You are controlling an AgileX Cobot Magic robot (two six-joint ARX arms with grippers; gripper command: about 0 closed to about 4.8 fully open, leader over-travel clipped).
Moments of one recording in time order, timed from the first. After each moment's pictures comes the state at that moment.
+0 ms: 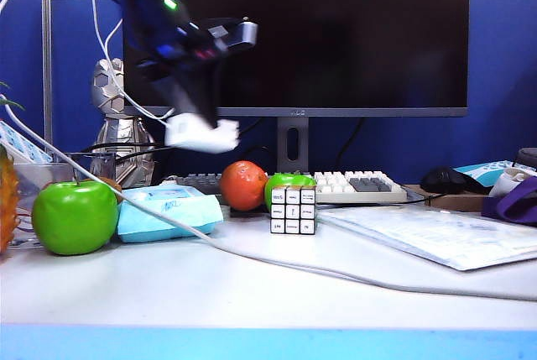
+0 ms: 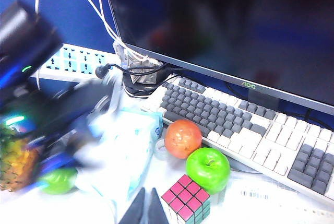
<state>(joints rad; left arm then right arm) -0.47 1.90 1.77 -0.99 0.16 0.38 0.26 1.13 1.15 -0.25 -0.44 0.00</state>
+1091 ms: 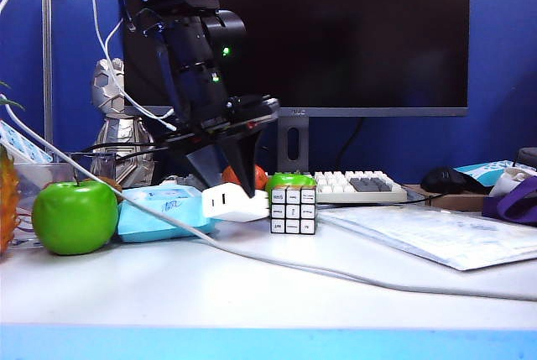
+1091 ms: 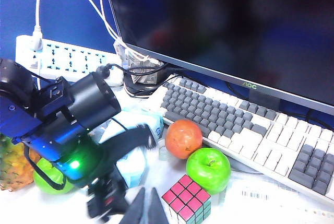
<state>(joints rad) -0.53 2.10 1.77 -0.87 0.16 -0.05 0.26 1.13 1.15 -0.25 -0.44 0.00</state>
